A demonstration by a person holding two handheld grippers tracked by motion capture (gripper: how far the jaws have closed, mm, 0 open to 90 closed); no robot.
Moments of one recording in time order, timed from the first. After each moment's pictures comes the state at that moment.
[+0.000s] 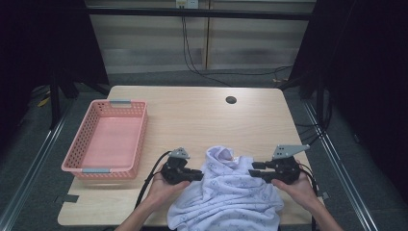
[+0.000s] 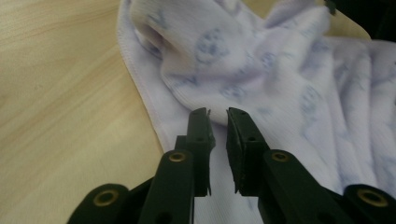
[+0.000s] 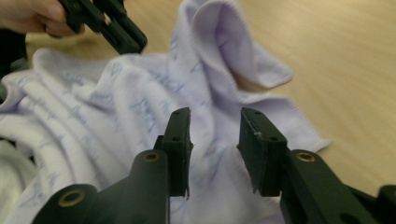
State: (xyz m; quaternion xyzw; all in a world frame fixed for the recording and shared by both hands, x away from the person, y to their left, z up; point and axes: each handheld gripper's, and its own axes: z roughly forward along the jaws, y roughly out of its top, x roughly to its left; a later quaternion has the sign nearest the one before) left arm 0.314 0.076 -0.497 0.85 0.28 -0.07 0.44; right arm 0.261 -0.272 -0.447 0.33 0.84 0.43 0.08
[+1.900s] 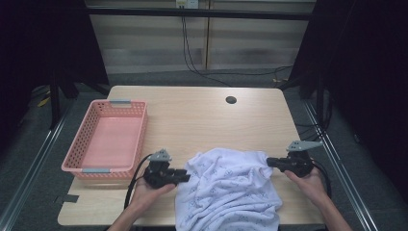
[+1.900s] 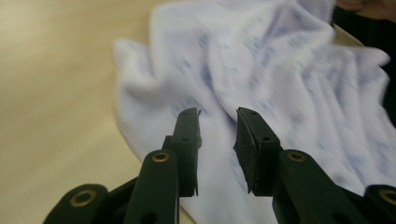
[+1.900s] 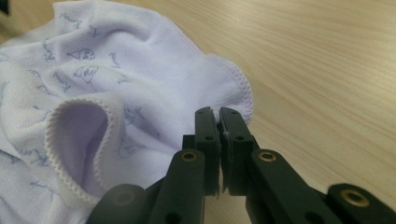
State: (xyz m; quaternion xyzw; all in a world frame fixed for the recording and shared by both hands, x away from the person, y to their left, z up) left arm 0.309 0.120 -0.480 0.83 0.31 -0.02 0.46; right arm 0.278 -0.325 -0.472 0.41 0.81 0.40 0.11
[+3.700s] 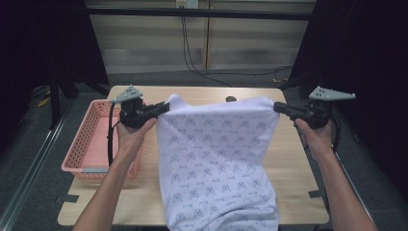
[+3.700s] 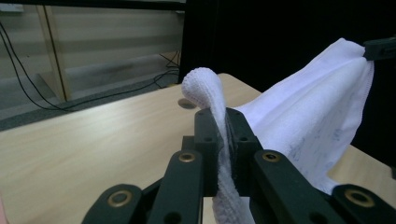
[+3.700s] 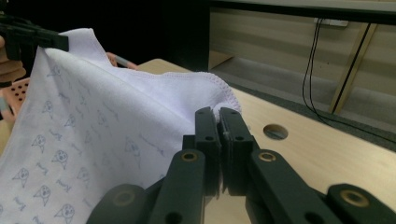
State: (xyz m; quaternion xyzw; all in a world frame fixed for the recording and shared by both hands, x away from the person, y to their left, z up) left arm 0.394 0.165 -0.347 0.74 0.34 0.14 0.57; right arm 0.343 -0.331 -0.332 0.37 0.73 0.54 0.21
